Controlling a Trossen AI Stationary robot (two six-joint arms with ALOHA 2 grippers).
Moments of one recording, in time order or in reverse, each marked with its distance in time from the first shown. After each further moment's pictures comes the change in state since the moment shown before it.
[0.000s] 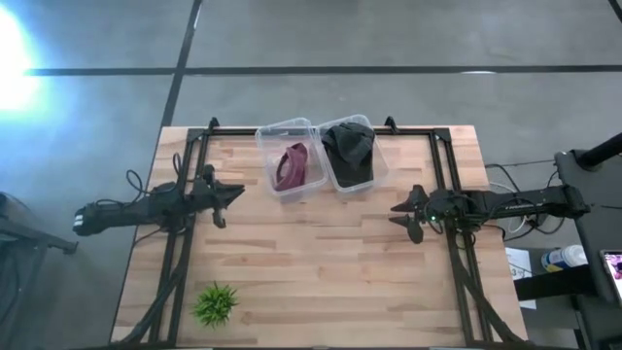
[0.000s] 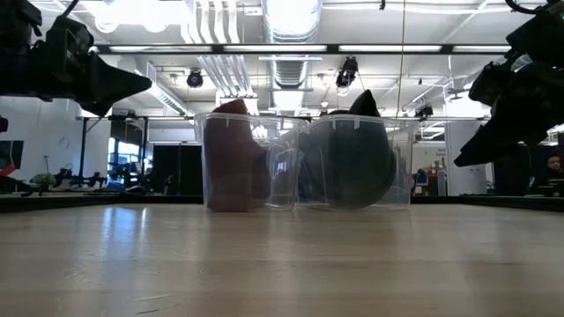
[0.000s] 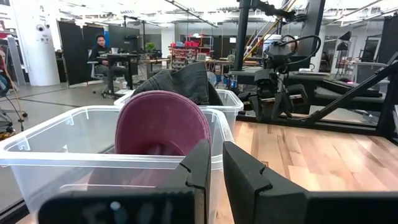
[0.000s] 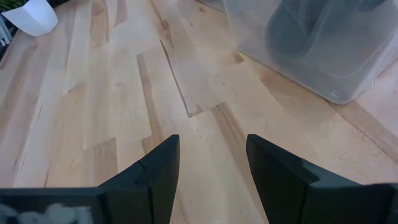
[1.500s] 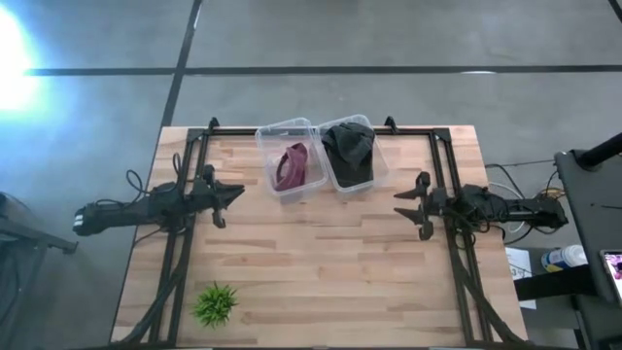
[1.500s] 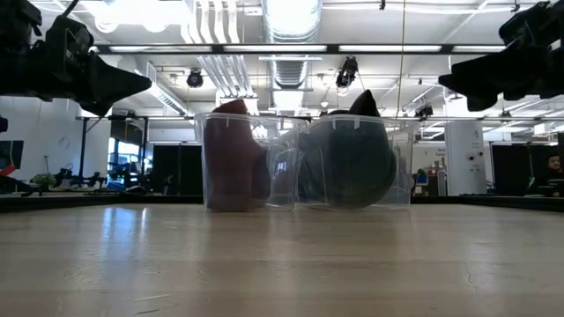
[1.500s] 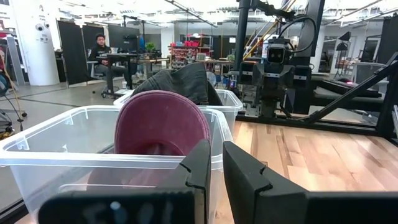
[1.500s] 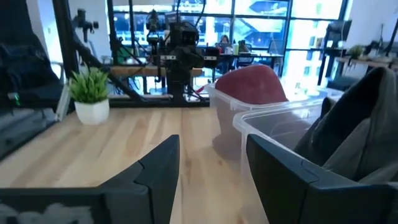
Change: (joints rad) left arm 0.000 0.006 0.001 0.002 0.001 0.000; right arm 0.003 -0.382 -0.094 0.306 -0.011 -0.426
